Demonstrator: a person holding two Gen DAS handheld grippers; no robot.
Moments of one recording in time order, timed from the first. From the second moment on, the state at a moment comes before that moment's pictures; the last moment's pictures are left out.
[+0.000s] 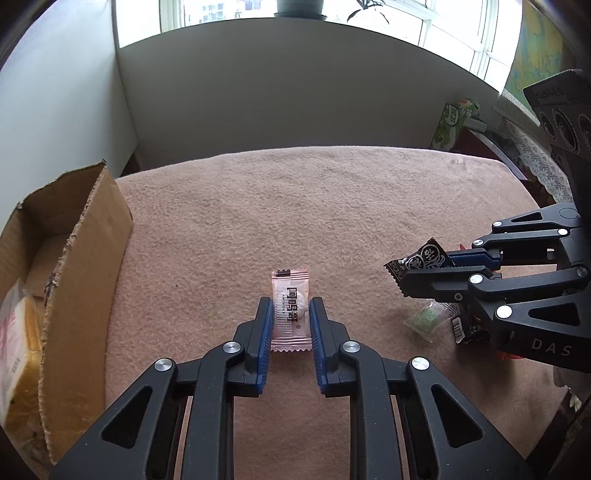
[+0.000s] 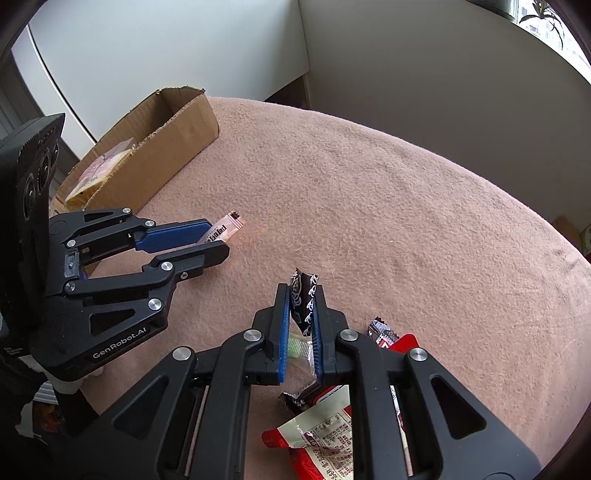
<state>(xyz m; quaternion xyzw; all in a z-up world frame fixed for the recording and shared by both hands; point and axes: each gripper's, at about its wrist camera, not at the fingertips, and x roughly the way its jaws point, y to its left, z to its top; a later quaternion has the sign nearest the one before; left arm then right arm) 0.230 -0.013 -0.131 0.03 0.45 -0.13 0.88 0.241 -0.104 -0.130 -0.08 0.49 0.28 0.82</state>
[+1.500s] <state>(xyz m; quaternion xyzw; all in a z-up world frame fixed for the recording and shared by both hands) 0.207 0.185 -0.052 -0.06 0.38 0.03 0.92 0.280 0.049 -0.045 0.00 0.43 0.33 0.84</state>
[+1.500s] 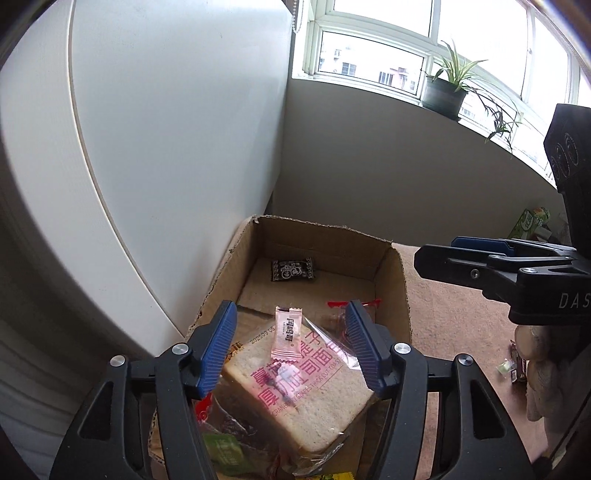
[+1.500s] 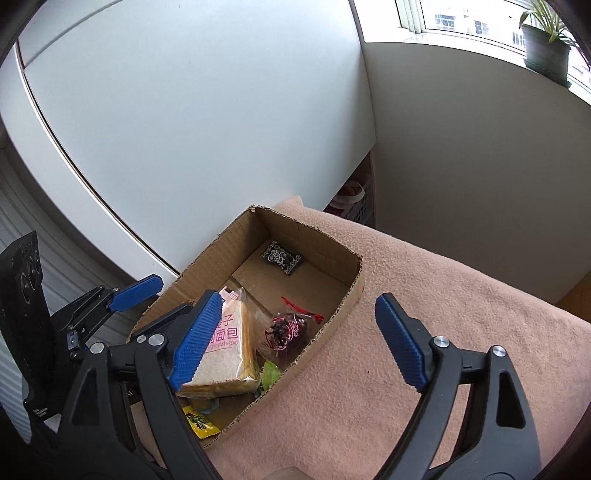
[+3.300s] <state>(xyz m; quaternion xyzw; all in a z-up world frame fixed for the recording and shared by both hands) 0.172 -0.028 -0.102 0.06 0.42 -0.19 0.89 0.202 -0.206 -0.165 -0.01 0.56 0.08 0.83</state>
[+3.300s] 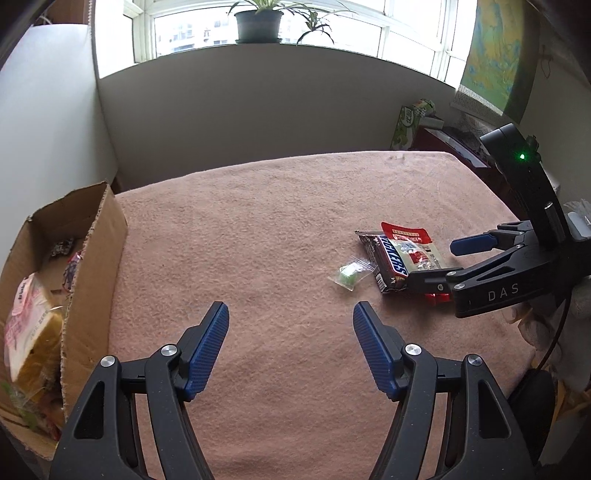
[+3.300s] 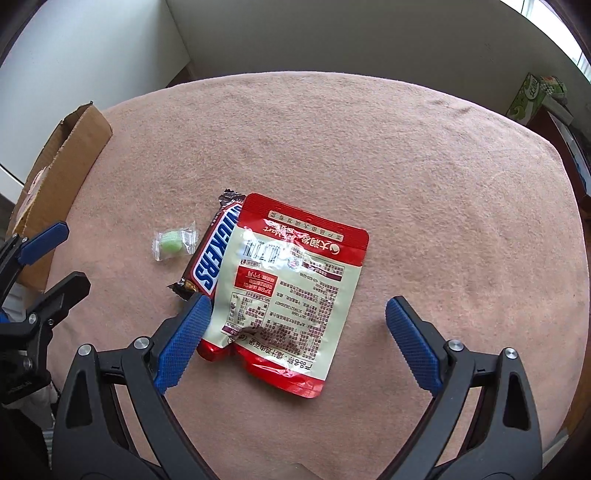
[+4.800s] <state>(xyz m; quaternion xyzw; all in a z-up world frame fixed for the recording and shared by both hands) 0.210 -0.073 -0.135 0.11 0.44 -0.21 0.86 0.215 -0.215 -0.163 -0.03 0.58 0.09 0.81</state>
